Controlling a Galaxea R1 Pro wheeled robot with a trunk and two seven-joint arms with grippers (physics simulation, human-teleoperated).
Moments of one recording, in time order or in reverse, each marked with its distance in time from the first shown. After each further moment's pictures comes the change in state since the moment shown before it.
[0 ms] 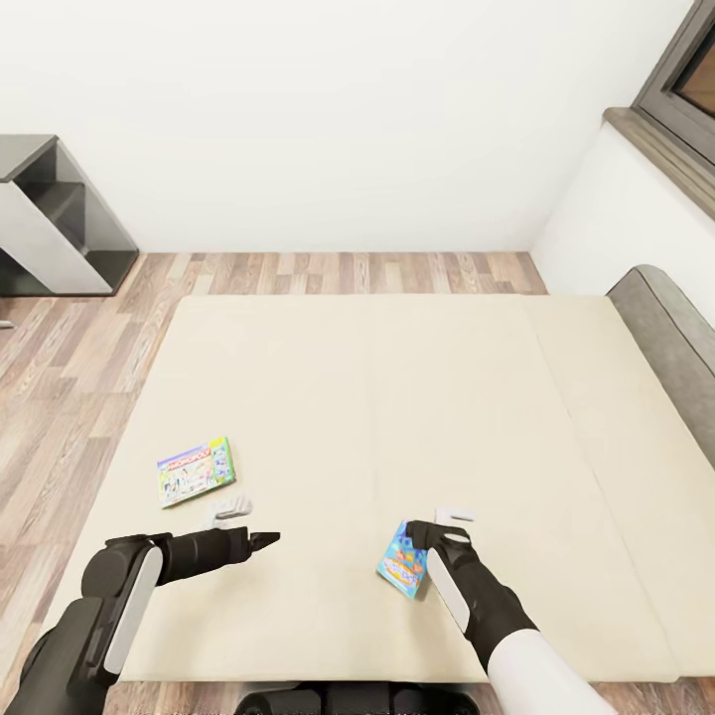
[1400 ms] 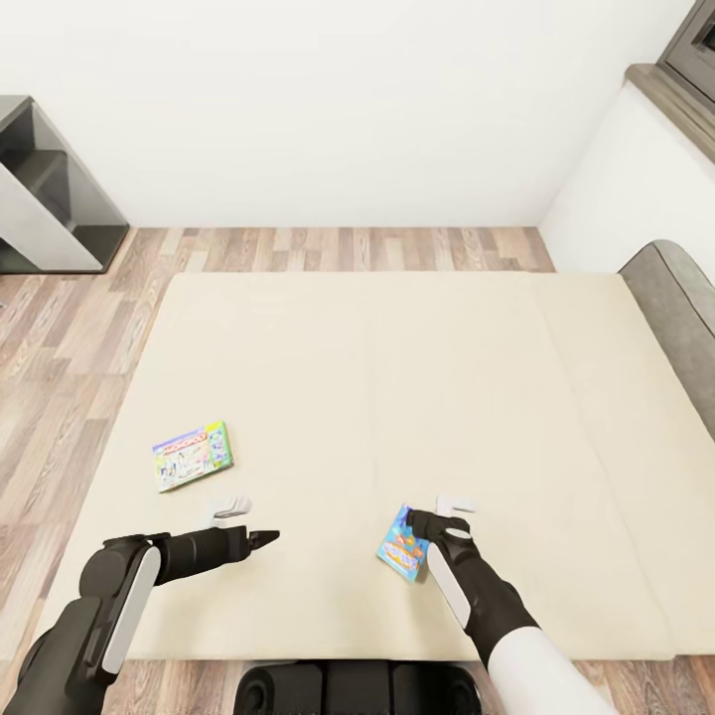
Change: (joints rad) left arm 0.000 0.001 0.008 0.001 0.000 -0.009 -0.011; right arm -0.001 -0.001 0.000 -0.034 -0.001 -0.043 0.001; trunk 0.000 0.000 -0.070
